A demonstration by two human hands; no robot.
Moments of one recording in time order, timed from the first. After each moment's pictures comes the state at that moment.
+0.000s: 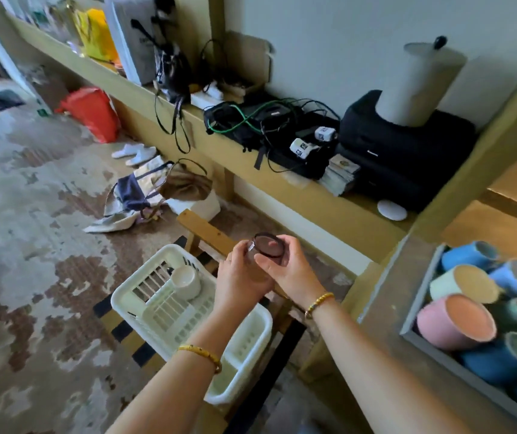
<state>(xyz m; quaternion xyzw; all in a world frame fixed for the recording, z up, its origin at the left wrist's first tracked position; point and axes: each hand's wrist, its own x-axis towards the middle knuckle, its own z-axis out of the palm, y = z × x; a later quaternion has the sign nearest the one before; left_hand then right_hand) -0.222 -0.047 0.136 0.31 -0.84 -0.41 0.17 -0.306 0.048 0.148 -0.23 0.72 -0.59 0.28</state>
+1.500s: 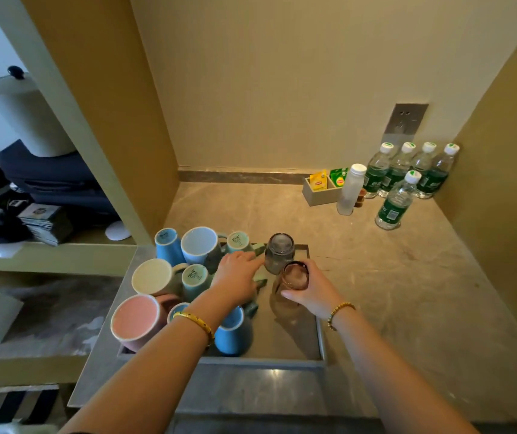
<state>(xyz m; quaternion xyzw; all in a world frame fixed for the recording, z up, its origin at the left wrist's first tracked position) -0.464 0.455 0.161 -0.20 -0.97 -0.05 -0.11 -0.427 0.639 0.131 0.07 0.87 -0.48 0.12</state>
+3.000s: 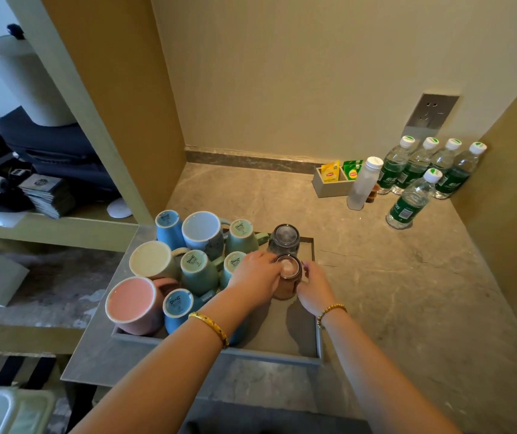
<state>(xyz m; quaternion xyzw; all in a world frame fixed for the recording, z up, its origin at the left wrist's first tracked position) -0.453 0.486 0.148 -0.25 -0.96 -0.06 -0.09 -0.440 0.628 0.107 0.15 0.87 -0.45 0.10</state>
